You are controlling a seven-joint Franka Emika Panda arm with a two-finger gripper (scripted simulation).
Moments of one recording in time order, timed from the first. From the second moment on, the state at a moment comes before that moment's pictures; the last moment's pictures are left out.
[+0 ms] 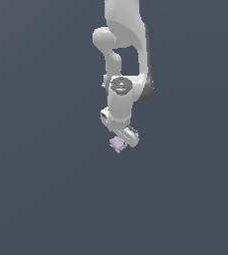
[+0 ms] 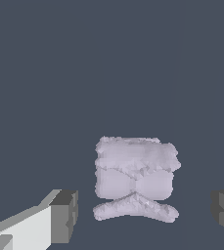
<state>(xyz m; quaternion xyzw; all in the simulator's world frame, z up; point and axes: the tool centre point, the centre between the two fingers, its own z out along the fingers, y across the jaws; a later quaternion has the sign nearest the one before) -0.047 0.024 0.093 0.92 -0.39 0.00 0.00</state>
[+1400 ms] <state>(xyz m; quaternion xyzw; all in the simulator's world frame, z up) -0.048 0.026 0.041 0.92 -0.40 0.00 0.00</state>
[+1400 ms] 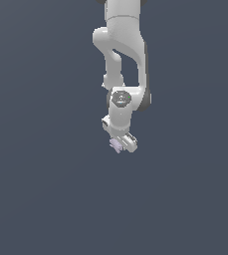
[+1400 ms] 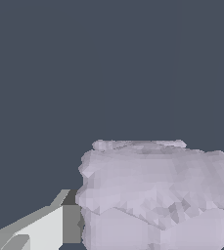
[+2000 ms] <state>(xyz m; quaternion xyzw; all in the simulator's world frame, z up) -0.048 0.027 0.045 0.92 -0.40 0.00 0.00</state>
